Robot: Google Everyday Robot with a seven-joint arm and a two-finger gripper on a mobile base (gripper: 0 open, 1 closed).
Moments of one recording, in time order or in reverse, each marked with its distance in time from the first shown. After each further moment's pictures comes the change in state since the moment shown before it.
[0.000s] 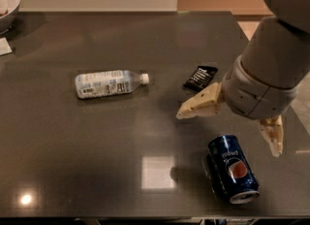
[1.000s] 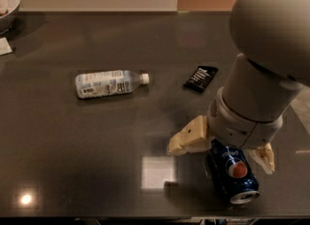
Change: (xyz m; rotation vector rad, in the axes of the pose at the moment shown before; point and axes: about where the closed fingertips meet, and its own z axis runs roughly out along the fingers) arm -0.038 0.002 0.034 -0.069 -0.039 -0.208
